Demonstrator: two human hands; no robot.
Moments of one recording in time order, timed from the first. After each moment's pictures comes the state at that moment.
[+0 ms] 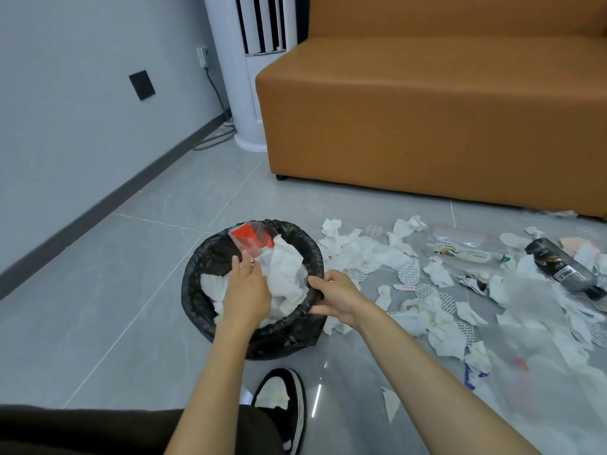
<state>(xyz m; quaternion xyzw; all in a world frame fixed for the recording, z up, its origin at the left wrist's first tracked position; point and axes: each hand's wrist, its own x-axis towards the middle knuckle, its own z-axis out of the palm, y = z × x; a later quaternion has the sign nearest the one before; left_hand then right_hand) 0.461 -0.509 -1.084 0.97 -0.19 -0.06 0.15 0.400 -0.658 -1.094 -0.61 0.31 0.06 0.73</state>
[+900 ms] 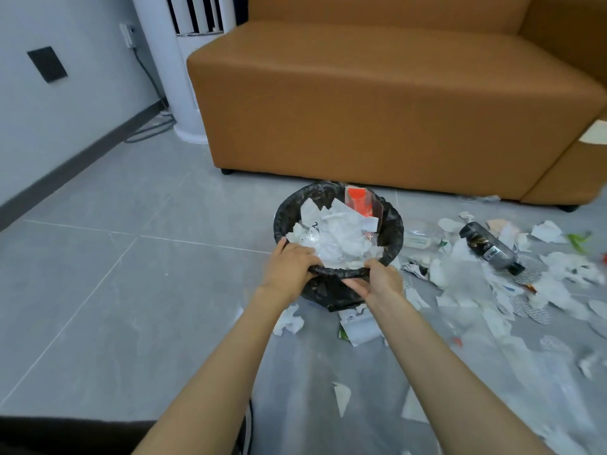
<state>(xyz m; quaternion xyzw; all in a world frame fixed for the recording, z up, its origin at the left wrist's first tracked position) 0.454 -0.652 -1.097 0.87 -0.48 -0.03 0.08 0.350 -0.767 -1.086 -0.36 0.50 -0.21 0.76</state>
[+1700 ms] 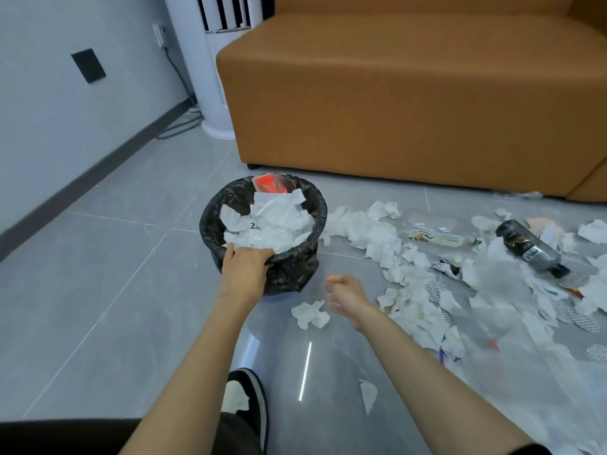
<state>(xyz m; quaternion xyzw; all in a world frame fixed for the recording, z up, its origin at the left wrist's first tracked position) 0.487 -0.566 -1.105 0.95 -0.29 0.05 0.10 0.381 -0.718 -1.146 -0.63 0.41 0.01 0.66</state>
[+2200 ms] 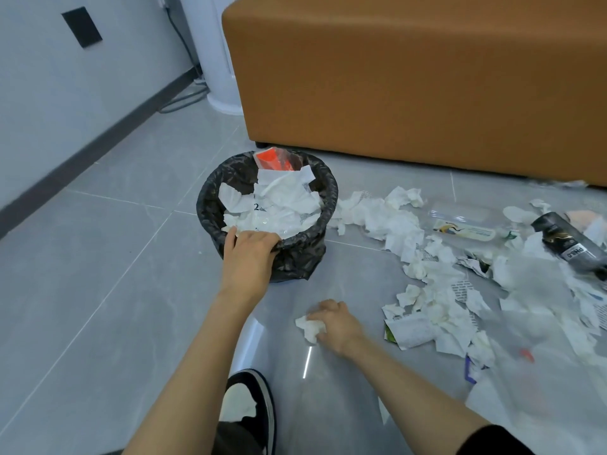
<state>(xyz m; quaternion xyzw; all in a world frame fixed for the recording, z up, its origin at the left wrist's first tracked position) 0.513 -0.563 -1.126 0.94 -0.30 0.08 0.12 0.396 -0.696 -1.242 -0.93 0.15 0.20 0.27</state>
